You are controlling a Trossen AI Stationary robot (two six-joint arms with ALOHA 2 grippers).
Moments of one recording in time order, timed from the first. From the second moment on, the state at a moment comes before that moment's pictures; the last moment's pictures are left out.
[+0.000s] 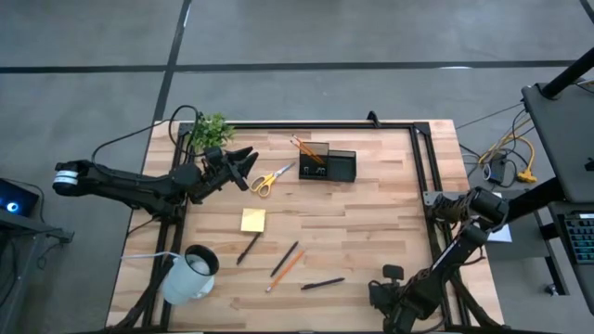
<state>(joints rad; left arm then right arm) 0.00 0.90 0.41 0.65 -0.66 -0.41 0.99 1.86 1.10 -0.65 0.11 1.12</state>
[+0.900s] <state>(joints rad) 0.00 0.90 0.41 0.65 -0.66 -0.41 0.94 1.79 1.12 -0.66 0.18 1.06</state>
